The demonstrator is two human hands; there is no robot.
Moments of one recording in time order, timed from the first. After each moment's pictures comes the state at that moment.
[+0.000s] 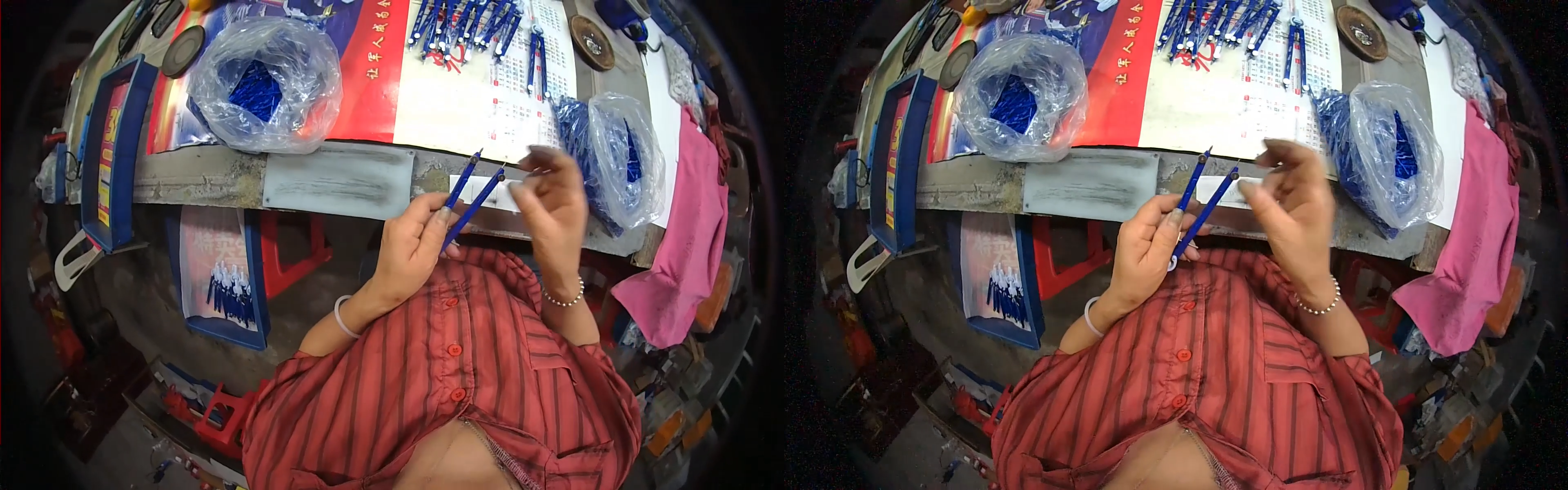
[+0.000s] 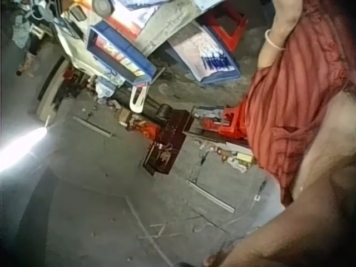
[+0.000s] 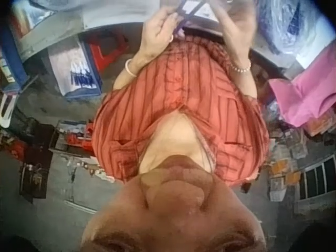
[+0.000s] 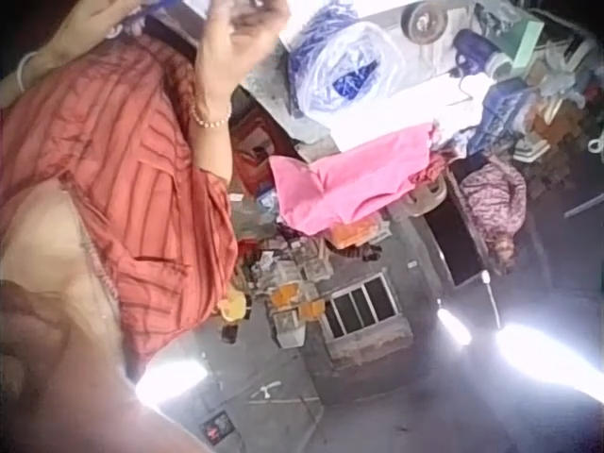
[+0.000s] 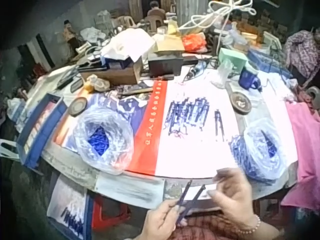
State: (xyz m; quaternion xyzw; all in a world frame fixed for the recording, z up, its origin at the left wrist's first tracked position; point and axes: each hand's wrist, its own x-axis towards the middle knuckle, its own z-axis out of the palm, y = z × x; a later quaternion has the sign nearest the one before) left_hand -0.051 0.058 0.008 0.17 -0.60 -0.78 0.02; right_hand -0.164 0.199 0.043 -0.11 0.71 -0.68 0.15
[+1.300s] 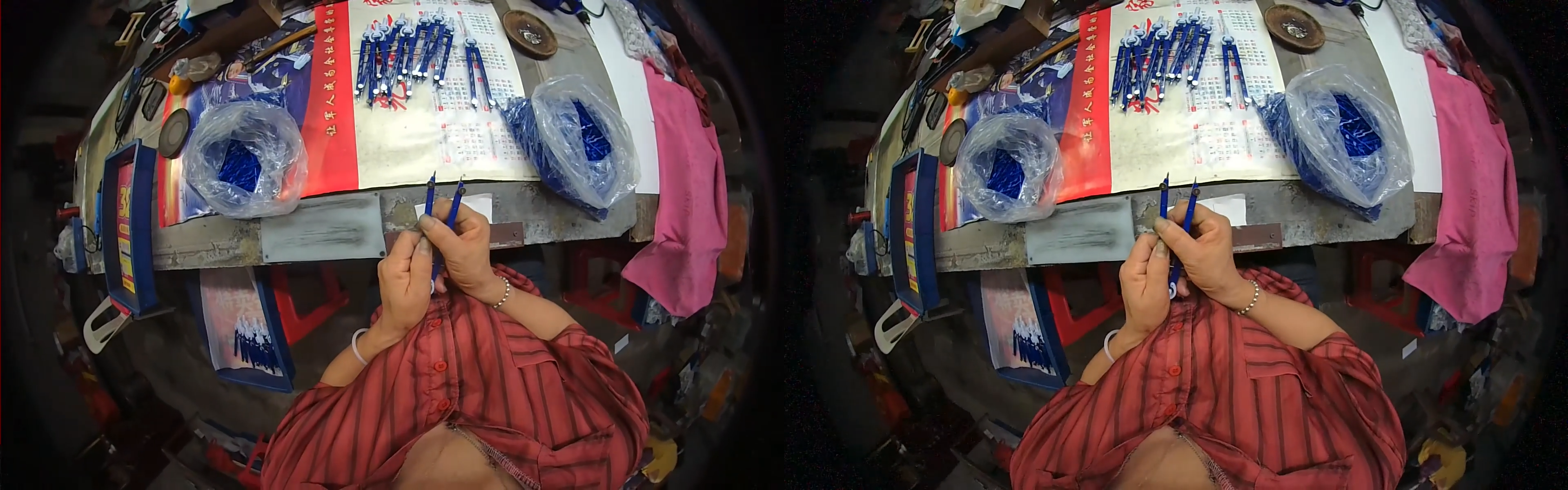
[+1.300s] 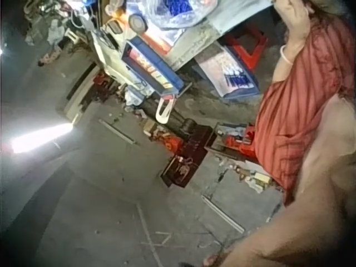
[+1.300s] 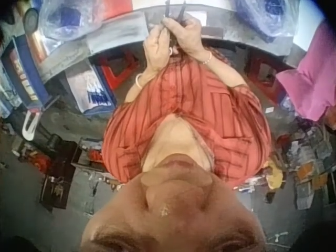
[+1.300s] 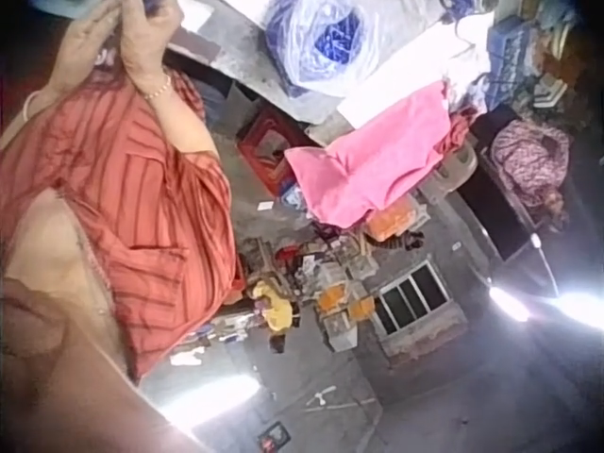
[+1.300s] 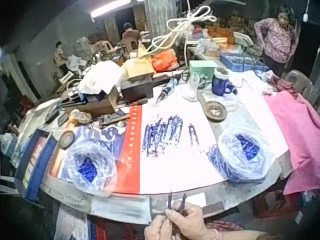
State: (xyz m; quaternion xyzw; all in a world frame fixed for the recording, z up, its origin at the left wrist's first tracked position) left_hand -0.060 0.090 0.020 0.18 -0.65 -0.73 0.07; right_hand -0.130 0.176 0.019 0.03 0.57 -0.77 0.30
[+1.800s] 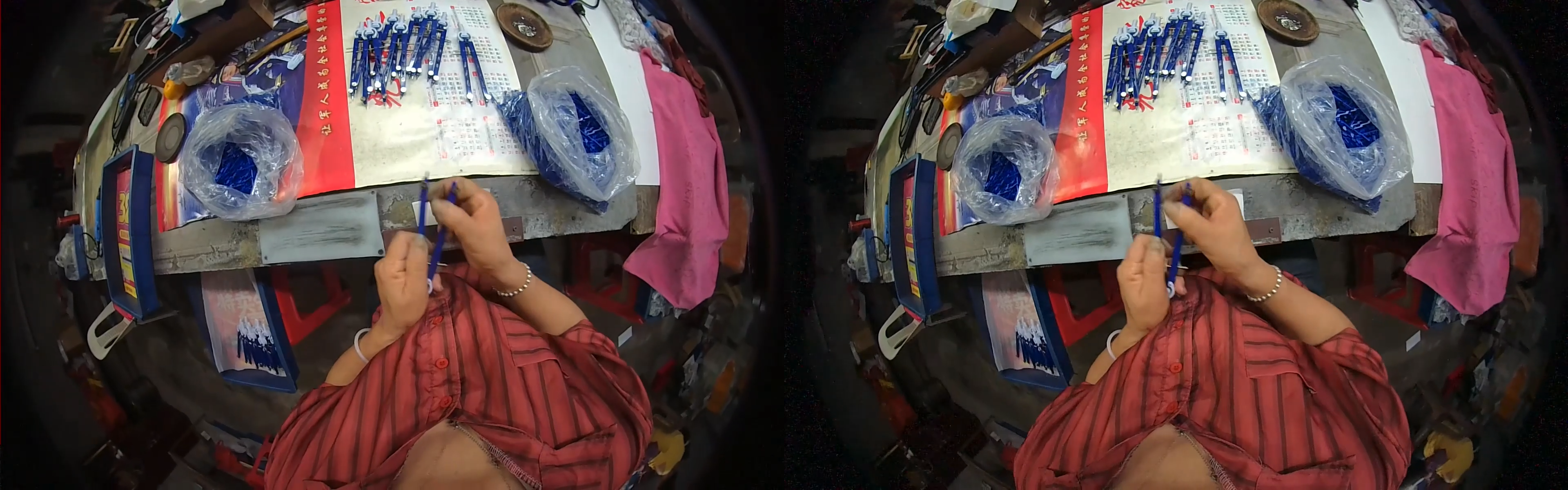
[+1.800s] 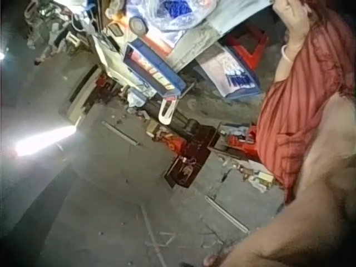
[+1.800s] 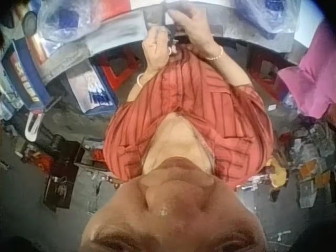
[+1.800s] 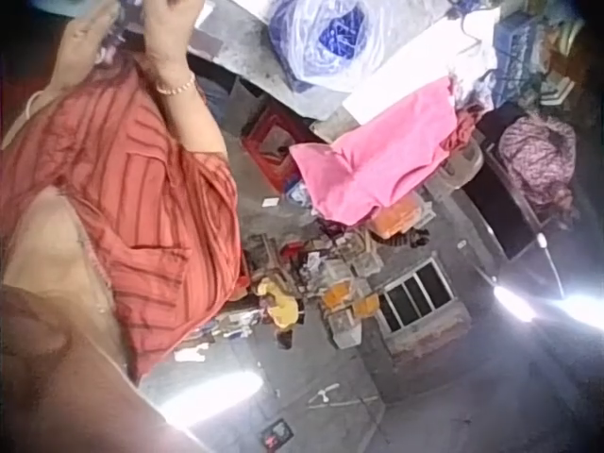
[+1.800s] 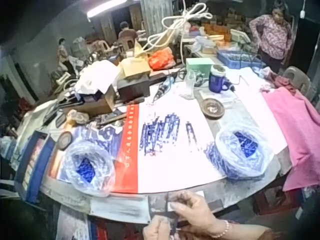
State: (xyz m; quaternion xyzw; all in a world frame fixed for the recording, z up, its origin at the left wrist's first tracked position) left_hand -0.054 0.090 0.013 0.21 -0.64 -0.74 0.07; right_hand -0.149 0.189 0.011 -0.02 0.56 -0.77 0.31
